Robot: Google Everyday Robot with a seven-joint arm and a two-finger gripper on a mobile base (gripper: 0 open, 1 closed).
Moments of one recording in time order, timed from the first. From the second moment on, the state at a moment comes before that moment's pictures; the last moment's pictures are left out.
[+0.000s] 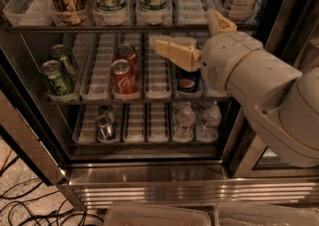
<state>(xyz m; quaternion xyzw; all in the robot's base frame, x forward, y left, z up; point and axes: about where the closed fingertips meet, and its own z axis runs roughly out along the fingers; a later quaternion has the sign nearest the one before) 0.529 -0.068 1.037 -0.23 0.64 0.14 0.72</state>
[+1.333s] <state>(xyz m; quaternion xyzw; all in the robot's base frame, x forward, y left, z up) 0.529 -0.068 1.037 -0.23 0.64 0.14 0.72</state>
